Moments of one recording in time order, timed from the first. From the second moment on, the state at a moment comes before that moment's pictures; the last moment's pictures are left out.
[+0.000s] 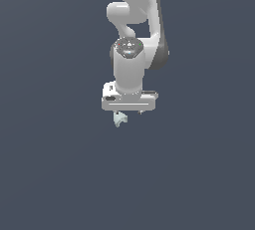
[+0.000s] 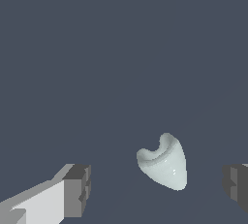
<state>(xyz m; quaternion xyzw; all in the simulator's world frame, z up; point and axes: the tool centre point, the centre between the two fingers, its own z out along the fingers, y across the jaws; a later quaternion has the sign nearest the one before) 0.002 0.004 0.162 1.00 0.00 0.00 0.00</state>
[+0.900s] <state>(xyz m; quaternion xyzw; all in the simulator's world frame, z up) 0.007 0.008 0.171 1.00 0.01 0.01 -0.01</state>
